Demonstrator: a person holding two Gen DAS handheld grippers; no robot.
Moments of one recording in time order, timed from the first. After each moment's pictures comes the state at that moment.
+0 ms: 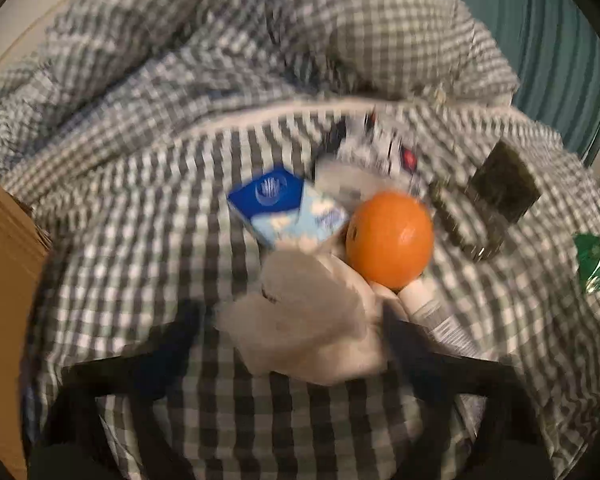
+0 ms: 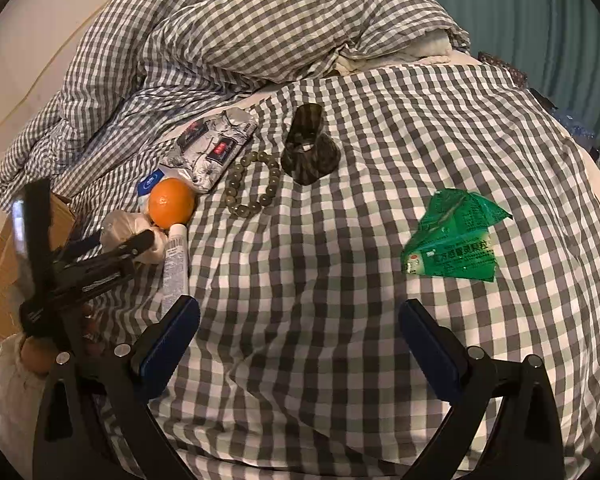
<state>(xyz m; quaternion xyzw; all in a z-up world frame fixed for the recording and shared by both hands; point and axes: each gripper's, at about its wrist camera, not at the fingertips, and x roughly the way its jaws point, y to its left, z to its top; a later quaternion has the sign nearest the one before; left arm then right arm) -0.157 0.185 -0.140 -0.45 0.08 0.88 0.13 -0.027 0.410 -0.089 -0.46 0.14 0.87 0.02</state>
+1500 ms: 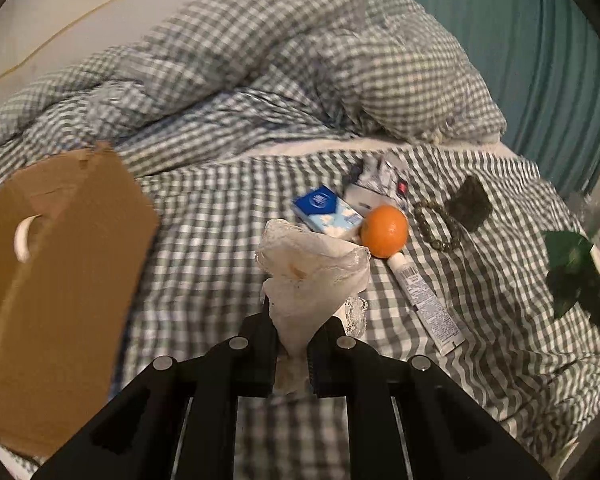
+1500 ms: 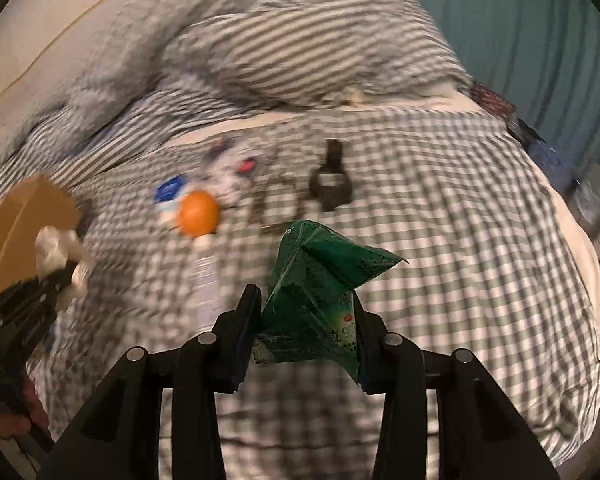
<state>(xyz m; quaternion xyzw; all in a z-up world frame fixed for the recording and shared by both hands) -0.066 0.115 -0.049 -0.41 0.05 0.91 0.10 -0.024 0.355 -0.039 -0.46 0.08 0.88 0.04</state>
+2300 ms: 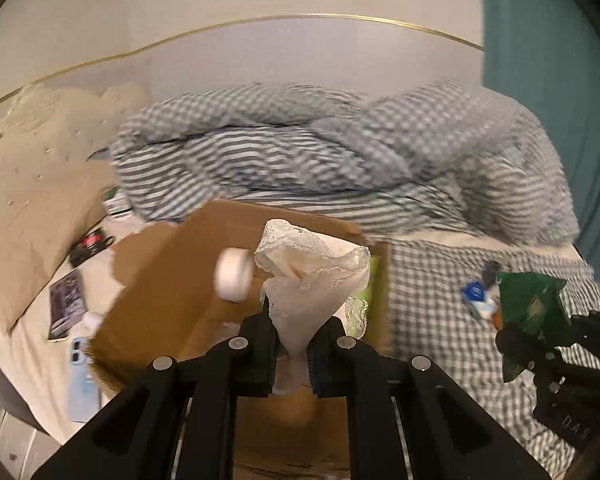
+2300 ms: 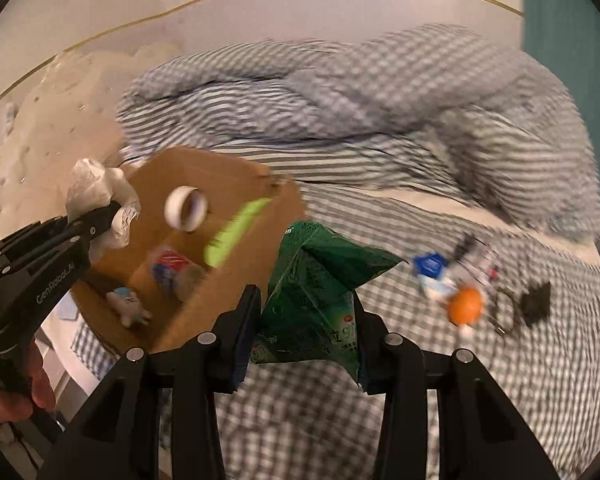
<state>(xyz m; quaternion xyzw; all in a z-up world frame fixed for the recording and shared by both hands) -0.056 -0.124 0.059 -0.34 -0.01 0.94 -0.05 -0.062 0.066 0.047 -0.41 -0.03 0.90 -0.15</state>
